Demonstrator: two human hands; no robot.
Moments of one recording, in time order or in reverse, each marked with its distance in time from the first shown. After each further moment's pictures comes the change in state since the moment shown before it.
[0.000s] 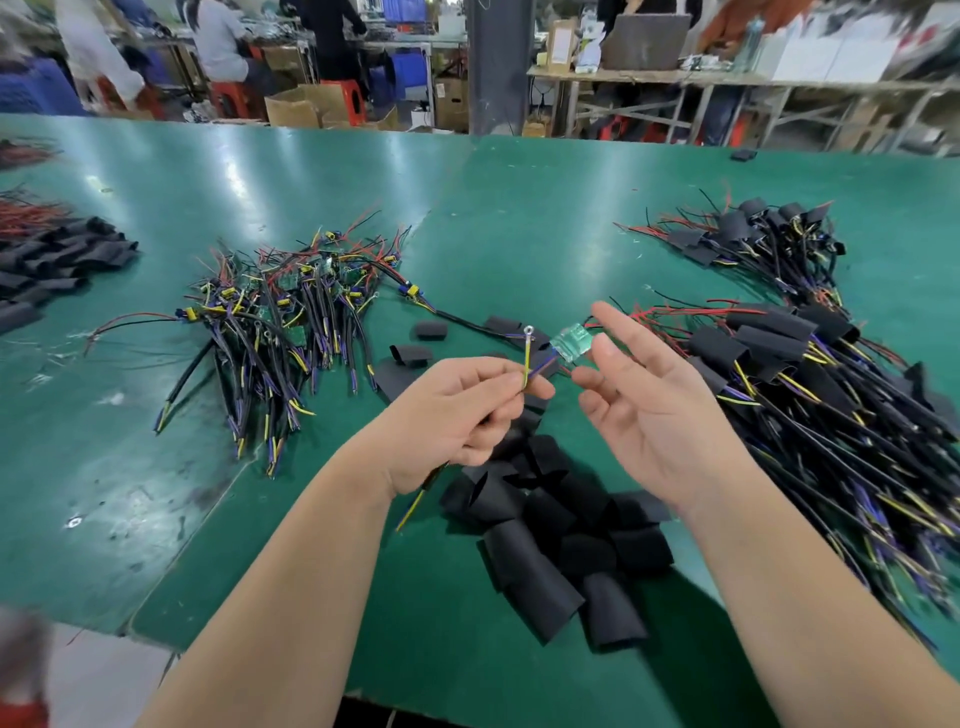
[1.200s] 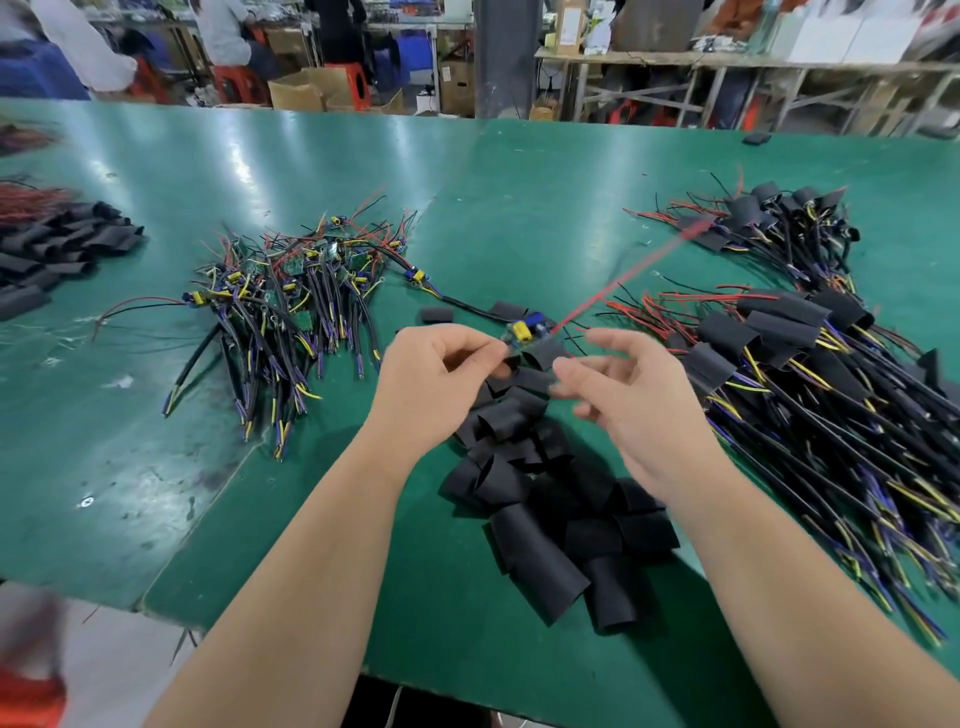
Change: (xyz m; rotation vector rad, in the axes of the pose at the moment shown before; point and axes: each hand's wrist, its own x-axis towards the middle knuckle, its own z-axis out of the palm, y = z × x) left_hand 0.007 -0.010 -0.010 0.579 0.582 0.269; right_hand 0.003 0.018 -0.005 -0.542 0.099 -0.140
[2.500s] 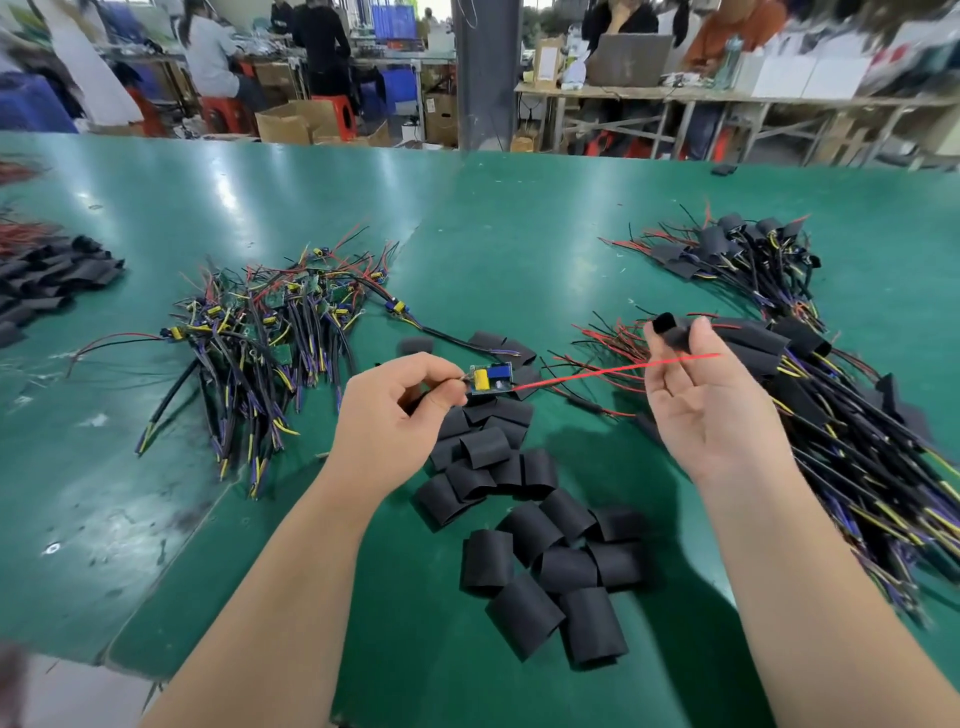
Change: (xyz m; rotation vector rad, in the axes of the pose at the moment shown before) left_hand -0.004 -0.008 -0.009 -0.015 0.039 0.164; right_hand 0.027 -0.016 -0.053 0.799 0.299 0.062
